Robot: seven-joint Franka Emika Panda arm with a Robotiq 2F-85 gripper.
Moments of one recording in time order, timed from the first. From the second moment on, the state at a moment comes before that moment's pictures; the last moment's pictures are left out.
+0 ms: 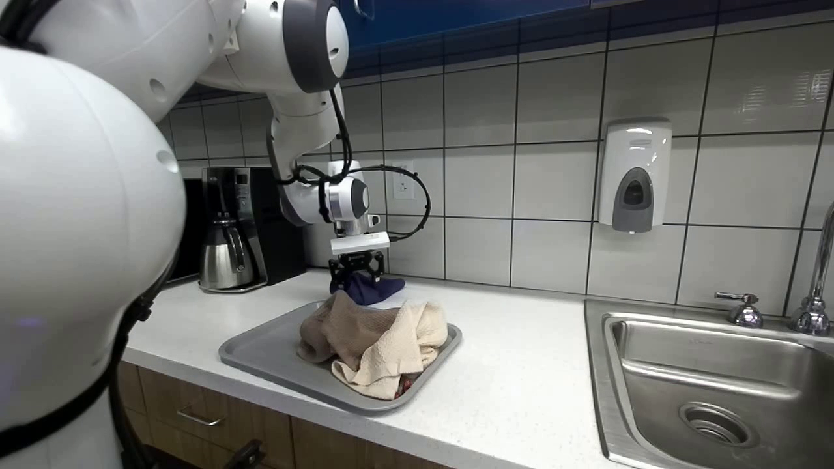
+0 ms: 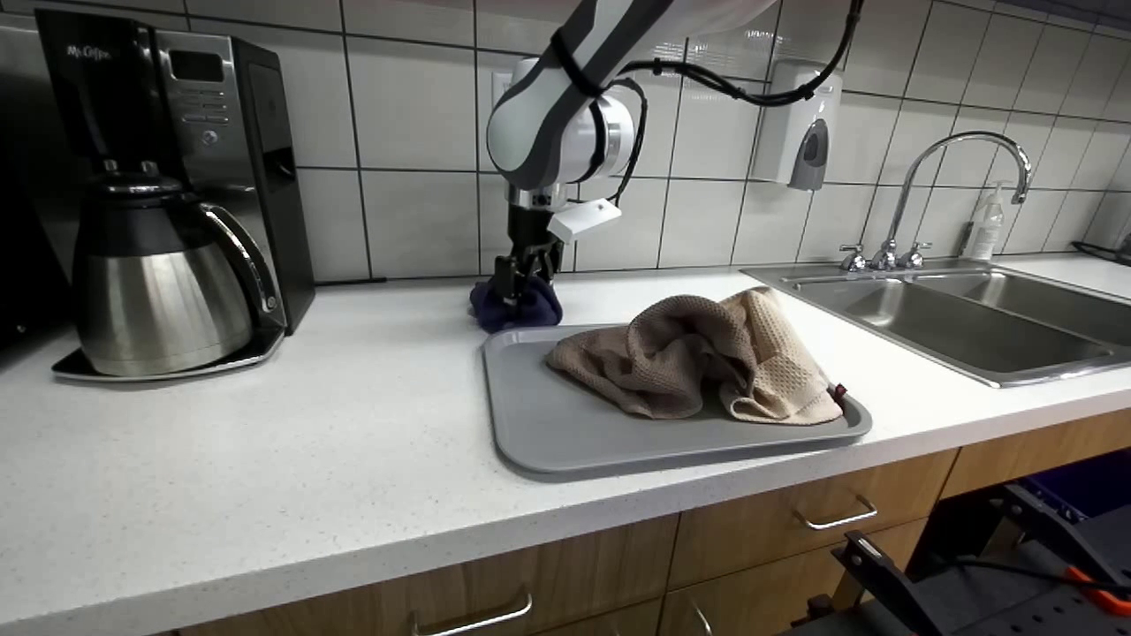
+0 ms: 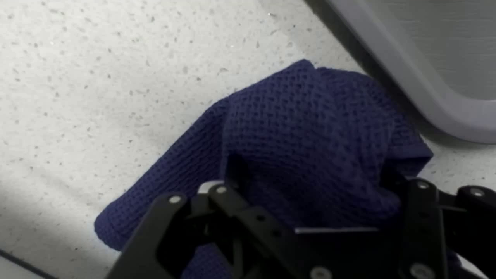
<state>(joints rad) 0.21 0.81 0.12 -1.53 -0.20 2.47 -0.32</state>
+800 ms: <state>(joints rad) 0.21 0.82 0.12 -1.52 -0.20 2.46 -0.32</state>
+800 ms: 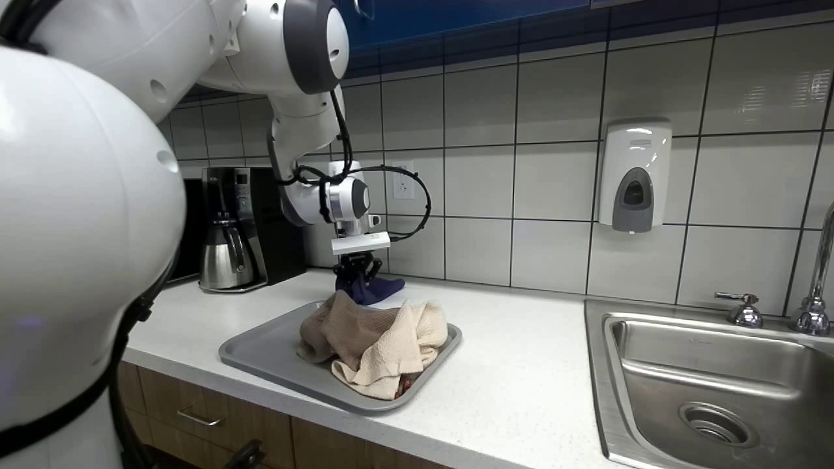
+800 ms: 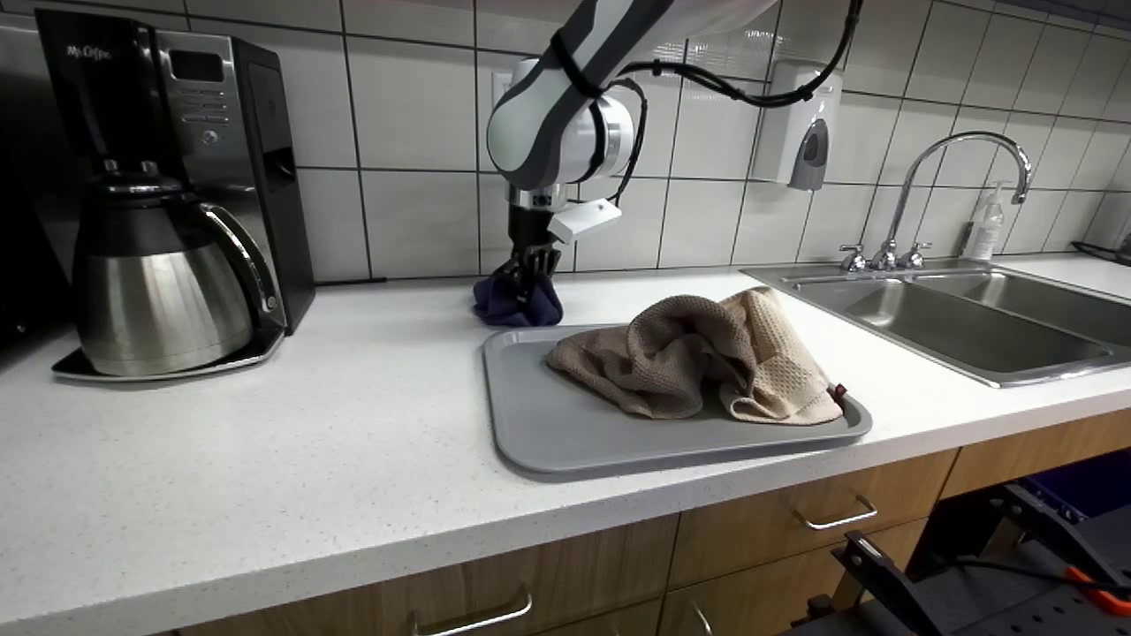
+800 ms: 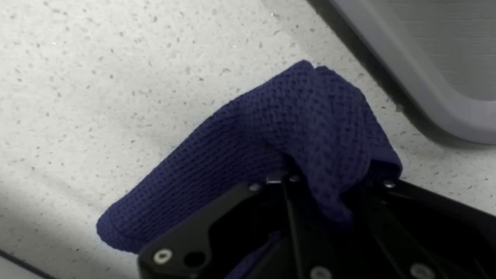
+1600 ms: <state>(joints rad) 0.24 0.74 0.08 -1.55 -0.24 2.35 -0.25</state>
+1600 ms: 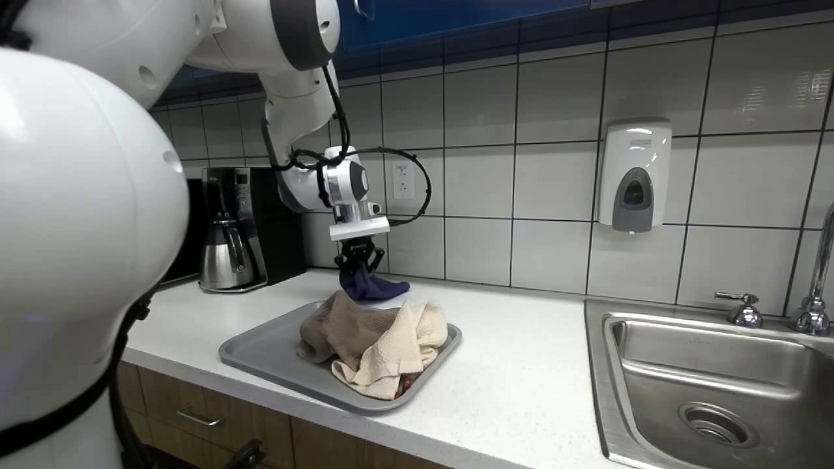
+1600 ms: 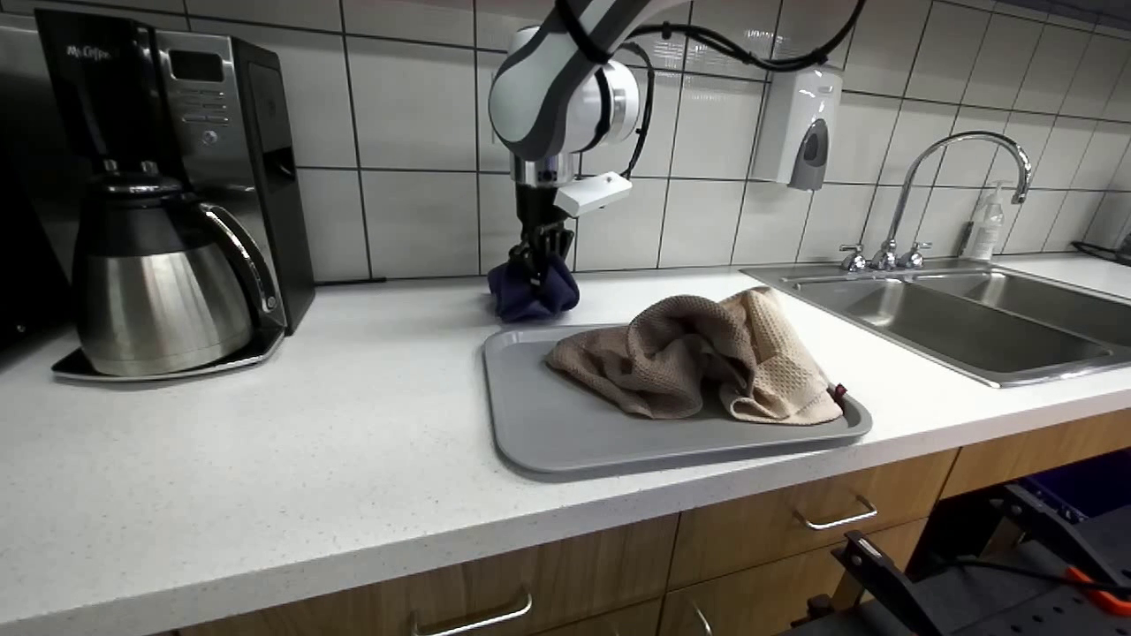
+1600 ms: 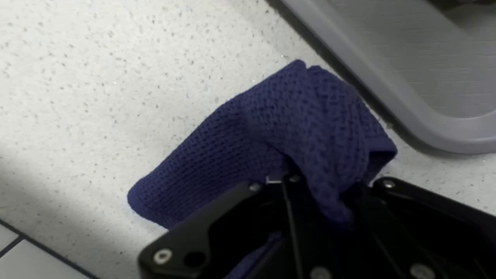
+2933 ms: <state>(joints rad) 0.31 0.42 0.08 -1.87 -0.28 2.34 -0.03</state>
